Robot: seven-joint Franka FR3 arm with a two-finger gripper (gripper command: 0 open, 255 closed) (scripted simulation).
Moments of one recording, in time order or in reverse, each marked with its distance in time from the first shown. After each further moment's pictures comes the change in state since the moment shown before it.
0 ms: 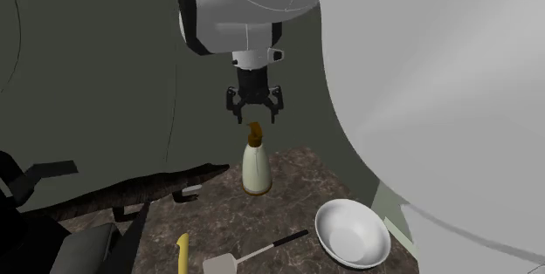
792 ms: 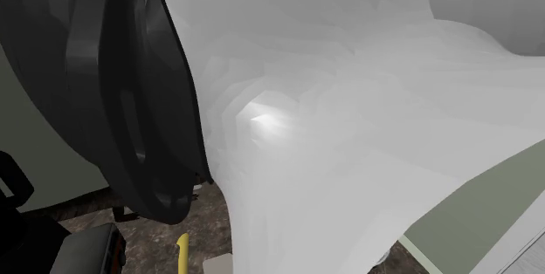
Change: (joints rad) arm 0.020 0.186 0.003 0.107 -0.039 0.069 0.037
